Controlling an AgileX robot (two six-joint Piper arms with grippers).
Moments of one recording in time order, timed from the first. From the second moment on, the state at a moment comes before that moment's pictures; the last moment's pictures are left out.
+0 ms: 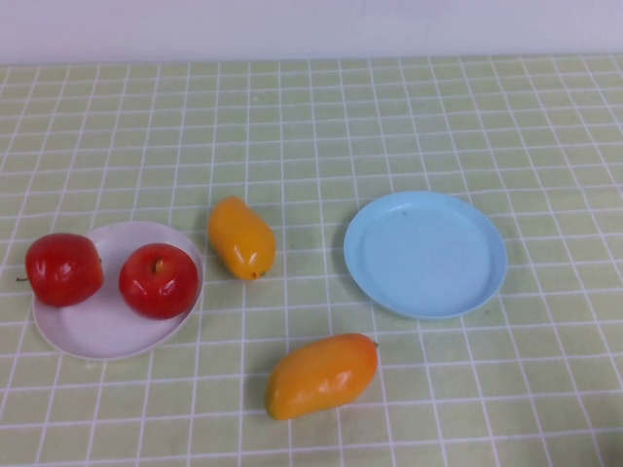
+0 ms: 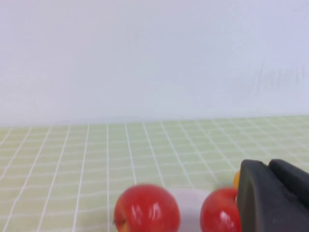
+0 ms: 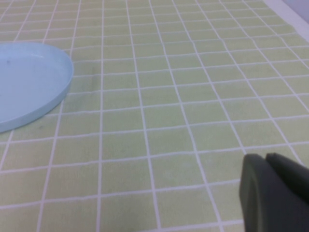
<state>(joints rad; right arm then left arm) -0.04 -0.01 0.03 0.02 0.36 0.02 -0.16 0.04 -0.09 0.02 0.07 -0.02</state>
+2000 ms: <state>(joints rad) -0.04 -0.01 0.03 0.71 -0.01 0.03 -0.16 -0.01 0.03 0.02 0.38 0.00</state>
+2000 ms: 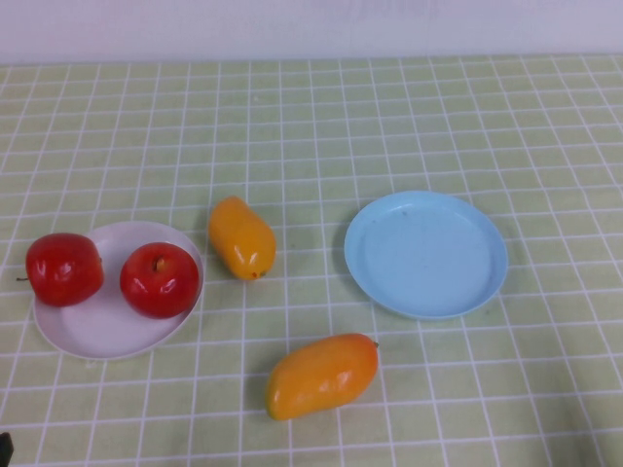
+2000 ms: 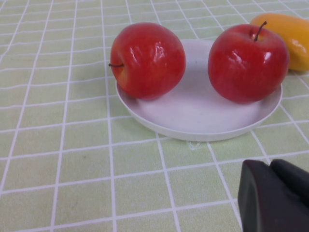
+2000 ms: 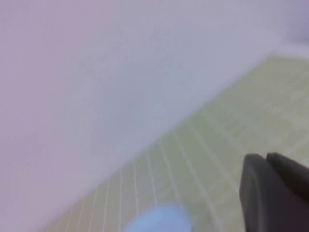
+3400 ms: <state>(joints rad) 0.70 1.57 -1.26 0.28 0.87 -0.56 -0.16 -0.01 0.03 0.02 0.38 0.00</state>
